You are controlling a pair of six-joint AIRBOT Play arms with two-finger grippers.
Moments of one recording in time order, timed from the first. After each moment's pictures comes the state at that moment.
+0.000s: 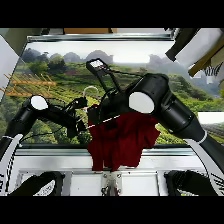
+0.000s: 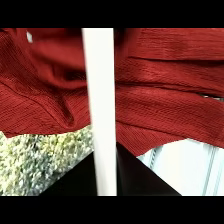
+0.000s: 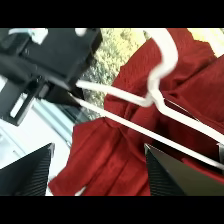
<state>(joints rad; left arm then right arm) -0.15 -1.12 0.89 0.96 -1.39 -0.36 0.83 -1.33 1.68 -1.36 1.32 1.77</state>
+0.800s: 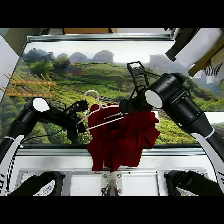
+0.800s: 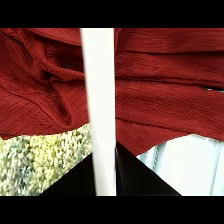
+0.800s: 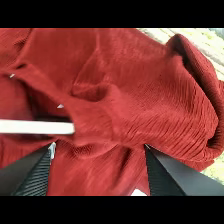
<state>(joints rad) -0.15 -1.12 0.86 0.96 -1.36 -0.30 0.69 -1.25 1.46 -1.67 1.41 2.05</state>
